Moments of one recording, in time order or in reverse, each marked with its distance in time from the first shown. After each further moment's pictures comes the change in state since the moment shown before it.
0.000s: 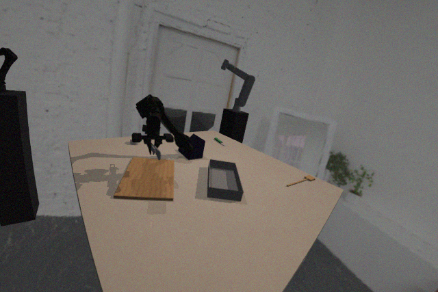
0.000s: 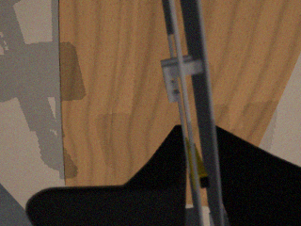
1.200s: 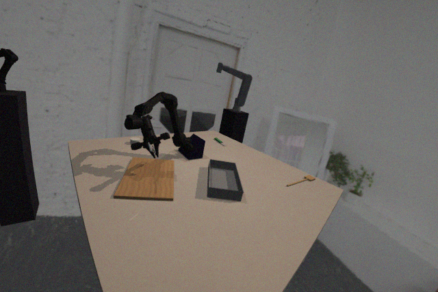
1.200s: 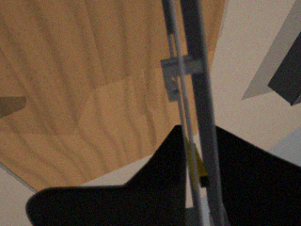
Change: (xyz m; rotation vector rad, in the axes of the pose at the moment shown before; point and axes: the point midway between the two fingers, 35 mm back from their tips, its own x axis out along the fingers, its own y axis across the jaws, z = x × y) arm 0.020 -0.011 0.012 0.272 0.481 -0.365
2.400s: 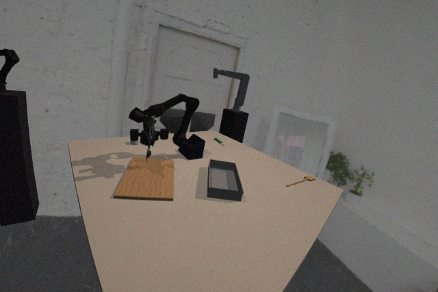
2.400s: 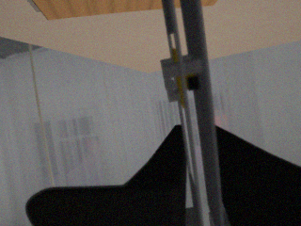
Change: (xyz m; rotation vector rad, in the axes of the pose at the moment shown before) arm -0.050 -0.003 -0.013 -0.383 0.652 0.152
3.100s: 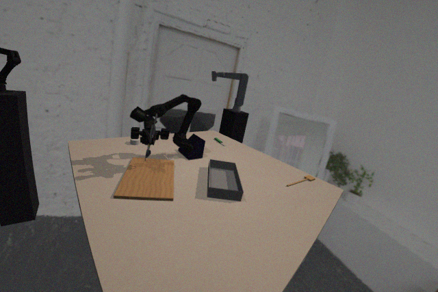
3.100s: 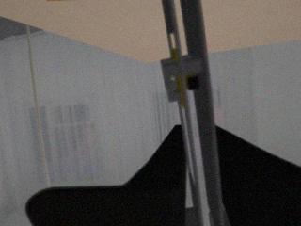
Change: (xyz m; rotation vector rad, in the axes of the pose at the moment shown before) arm -0.004 -0.003 -0.004 -0.062 0.038 0.011
